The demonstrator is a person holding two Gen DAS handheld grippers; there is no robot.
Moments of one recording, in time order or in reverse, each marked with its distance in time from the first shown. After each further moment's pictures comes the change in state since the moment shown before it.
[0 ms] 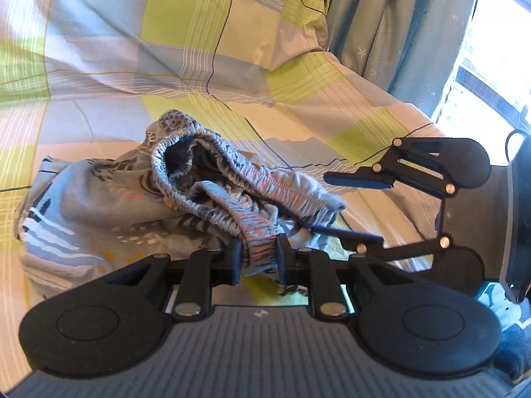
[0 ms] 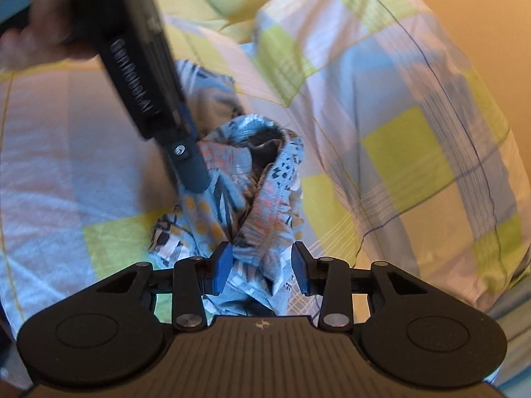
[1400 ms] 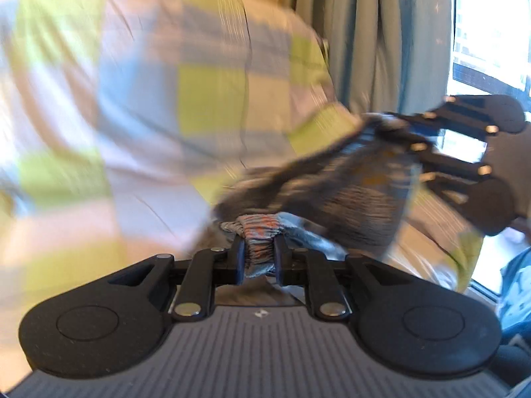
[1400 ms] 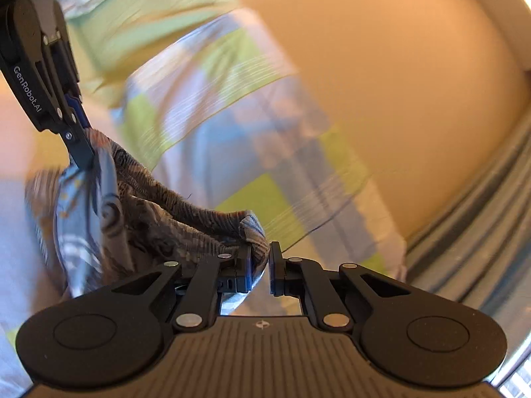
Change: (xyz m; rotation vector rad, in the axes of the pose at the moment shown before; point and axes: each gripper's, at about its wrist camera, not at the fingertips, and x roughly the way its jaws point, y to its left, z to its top) left arm -0.127 0.003 0.044 0.202 -0.205 0.167; right arm -0.092 -0.050 0.069 0.146 -0.146 -0.487
